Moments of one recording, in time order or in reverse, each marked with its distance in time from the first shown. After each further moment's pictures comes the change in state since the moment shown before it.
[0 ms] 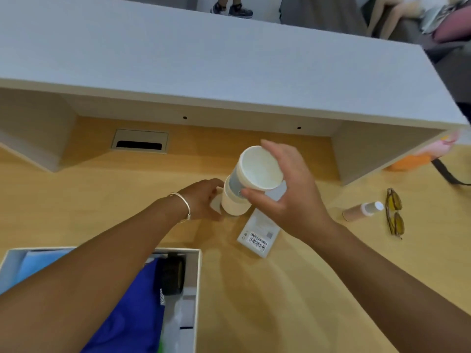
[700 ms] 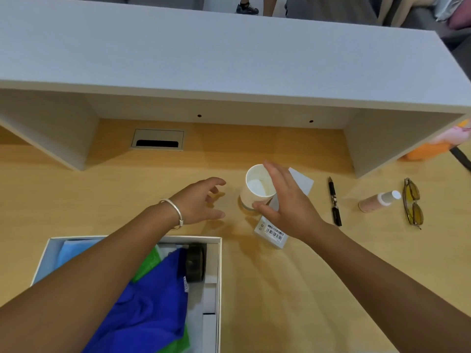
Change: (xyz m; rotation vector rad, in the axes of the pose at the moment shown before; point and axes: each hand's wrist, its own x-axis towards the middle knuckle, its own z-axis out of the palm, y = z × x) left_hand -0.055 -0.018 -0.012 -0.012 0.091 0.006; right_hand -0.024 0.052 0.058 -0.137 -0.172 0.087
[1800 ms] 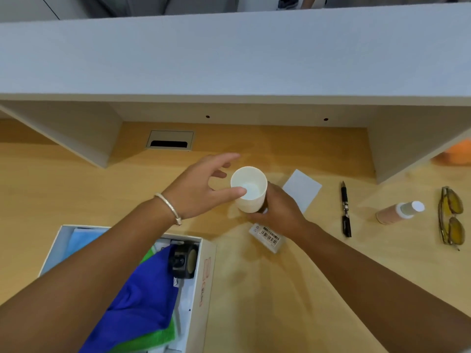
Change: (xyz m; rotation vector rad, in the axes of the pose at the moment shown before) left_hand -0.028 0.099 -0.014 -0.097 0.284 0.110; right_hand 0.026 0.060 0.044 0.255 -0.134 0.042
